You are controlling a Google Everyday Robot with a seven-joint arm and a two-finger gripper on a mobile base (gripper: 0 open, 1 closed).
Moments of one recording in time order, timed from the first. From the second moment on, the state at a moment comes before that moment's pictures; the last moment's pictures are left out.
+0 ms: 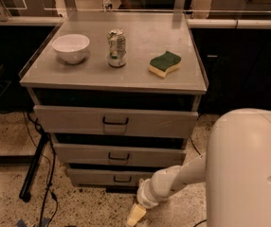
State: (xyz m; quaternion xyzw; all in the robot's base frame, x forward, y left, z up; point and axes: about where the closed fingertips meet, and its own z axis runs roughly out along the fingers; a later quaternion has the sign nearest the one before) arm 0.445 -0.003 0.356 -0.56 0.79 0.17 0.17
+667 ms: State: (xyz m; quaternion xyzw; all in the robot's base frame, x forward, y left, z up) arm 0.483 -0.038 0.307 -0.55 0.81 0.13 0.16
